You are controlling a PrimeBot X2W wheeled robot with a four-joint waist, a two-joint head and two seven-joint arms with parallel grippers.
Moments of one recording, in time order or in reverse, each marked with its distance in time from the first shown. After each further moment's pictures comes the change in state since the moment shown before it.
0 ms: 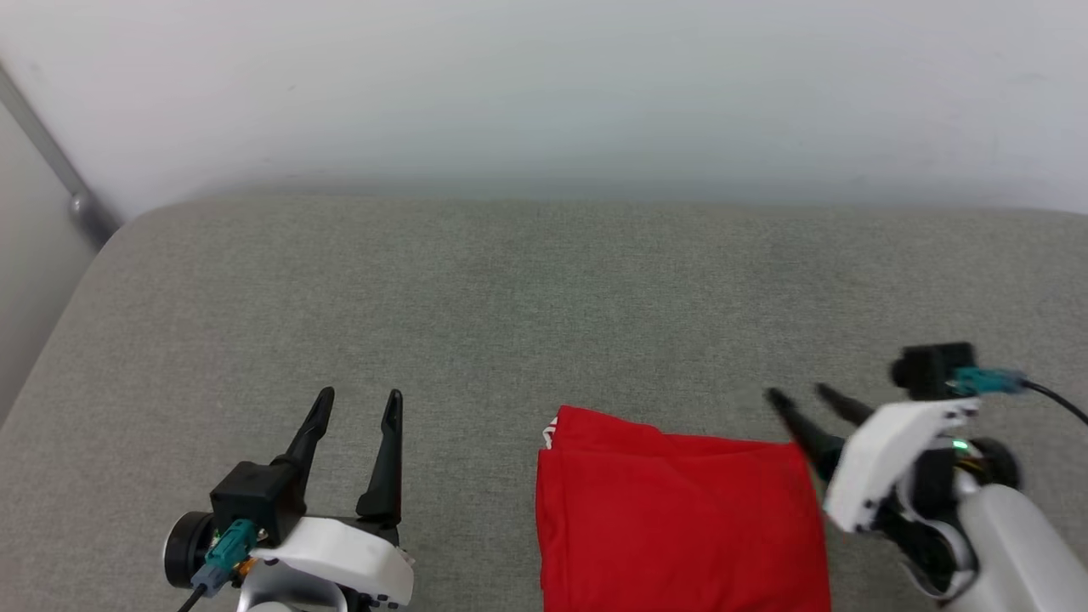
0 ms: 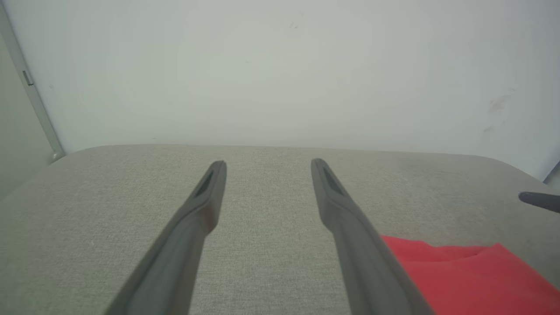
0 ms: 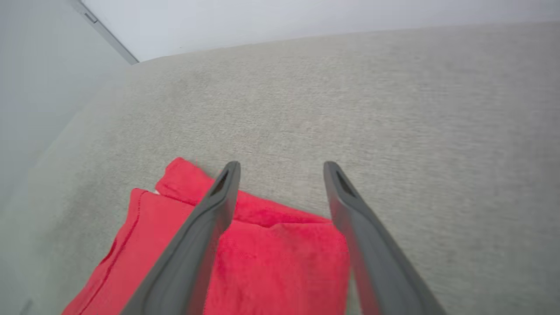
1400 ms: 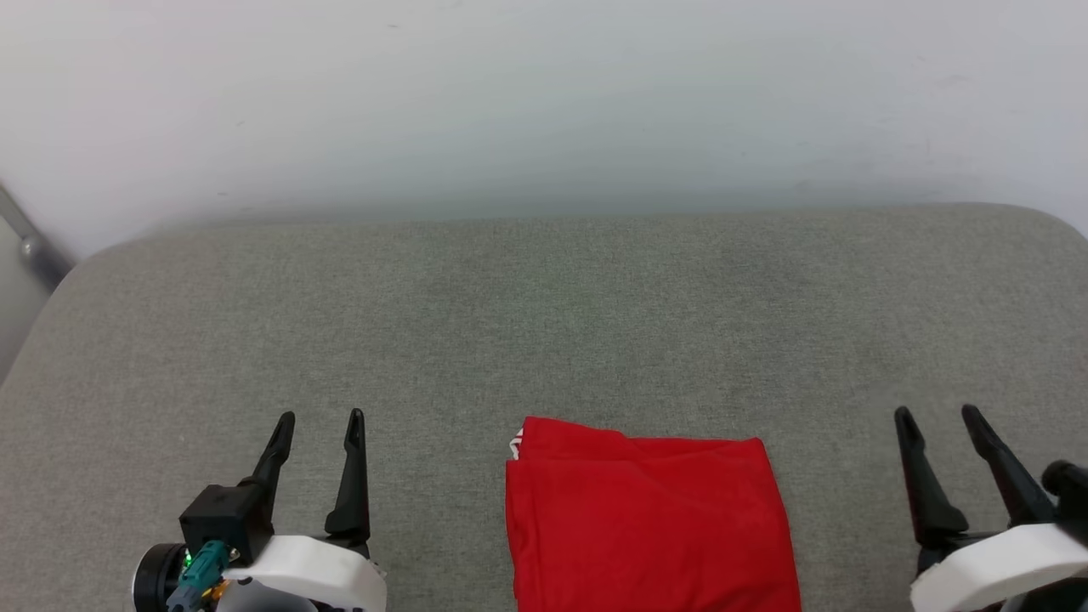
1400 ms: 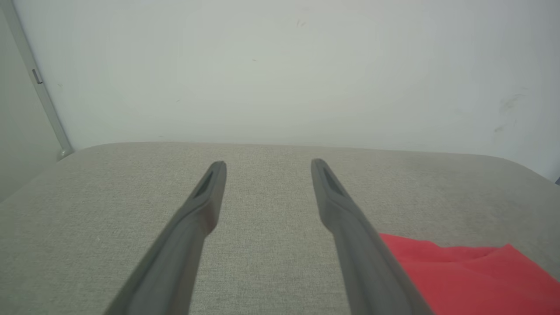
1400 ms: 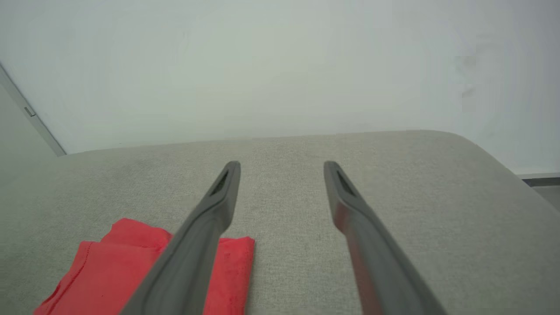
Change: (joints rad) left arm 0.054 0.017 0.038 0.010 -0.017 0.052 -0.020; right arm 0.438 0.160 -0.370 -0.566 -0.451 0.000 -0.225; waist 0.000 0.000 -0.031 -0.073
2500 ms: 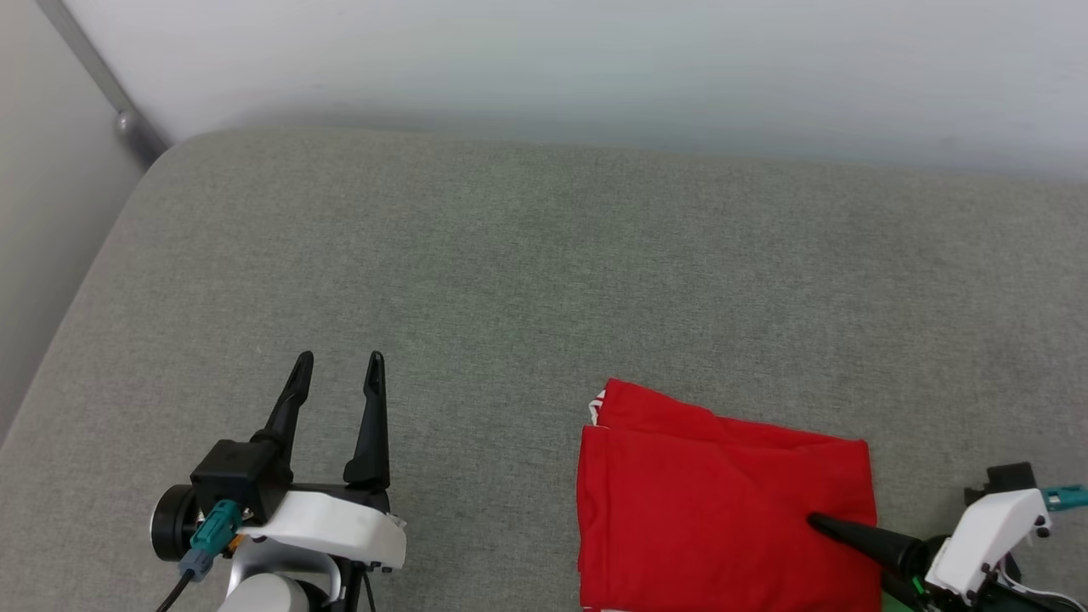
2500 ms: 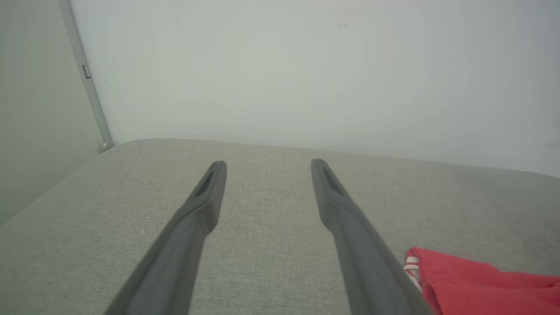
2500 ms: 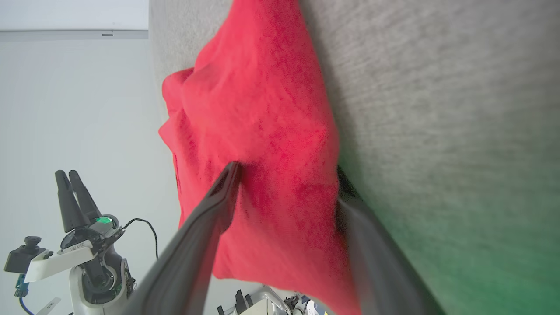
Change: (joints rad) left arm -0.090 -0.057 0.026 0.007 0.055 -0.058 -0.020; right arm -0.241 0.023 -0.259 0.560 0.762 0.001 0.928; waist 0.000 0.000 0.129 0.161
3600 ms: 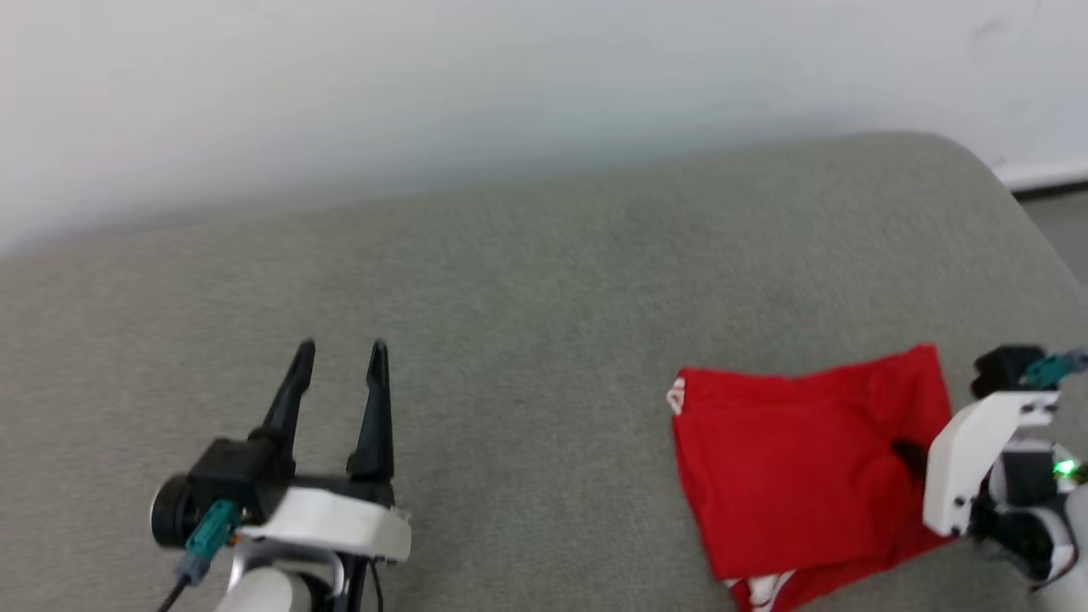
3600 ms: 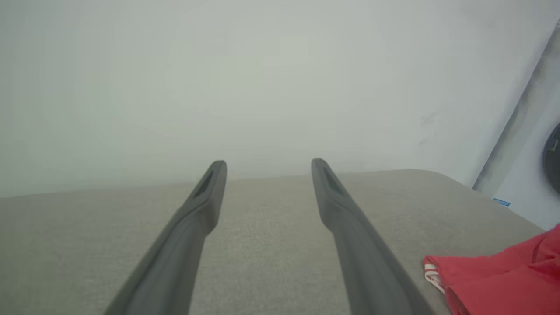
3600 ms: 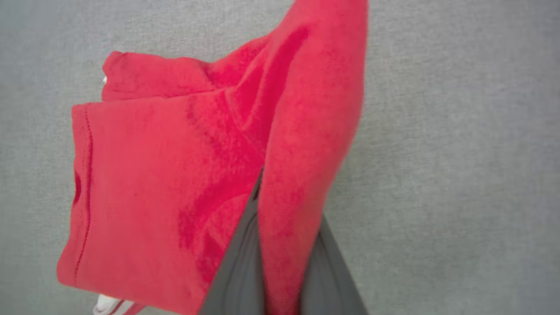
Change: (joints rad) left arm 0.037 -0.031 0.034 -0.028 0.030 -0.022 -0.003; right arm -0.130 -0.254 0.405 -0.007 -0.476 -0.001 -0.324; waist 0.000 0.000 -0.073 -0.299
